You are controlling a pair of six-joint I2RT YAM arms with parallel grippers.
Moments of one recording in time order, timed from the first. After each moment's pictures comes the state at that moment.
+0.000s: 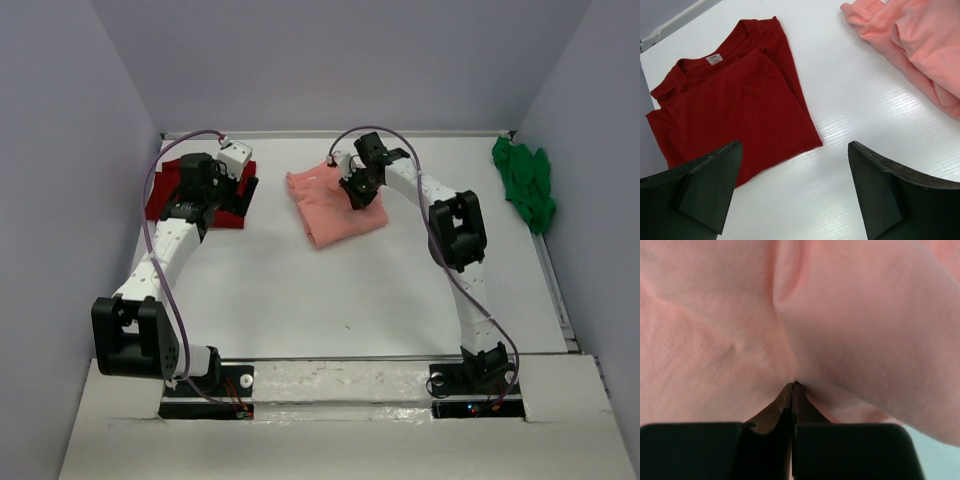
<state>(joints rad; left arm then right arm) -0.10 1.36 1.06 -0.24 0.12 0.36 0.43 2.40 2.09 -0.78 -0.30 -0.47</state>
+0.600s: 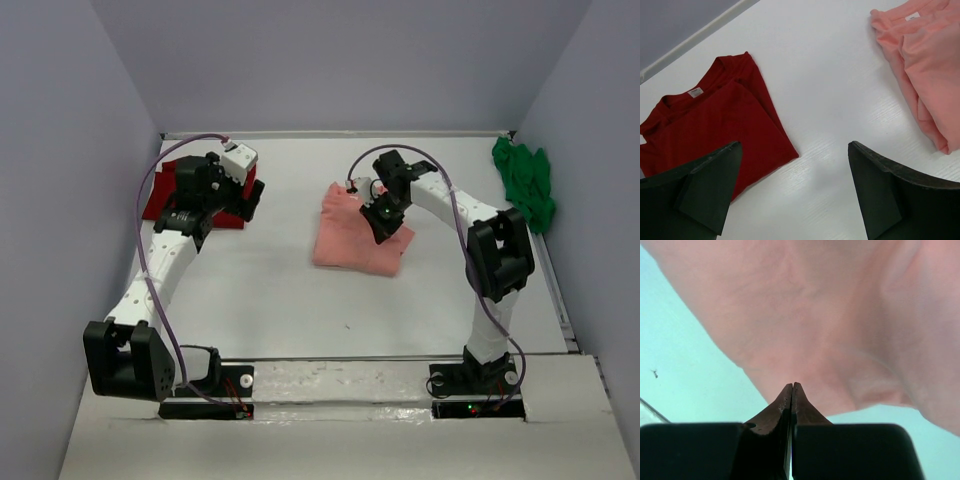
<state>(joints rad) -0.12 1.24 1.03 -0.25 0.28 0.36 0.44 1.95 1.56 -0.95 -0.33 -0.40</state>
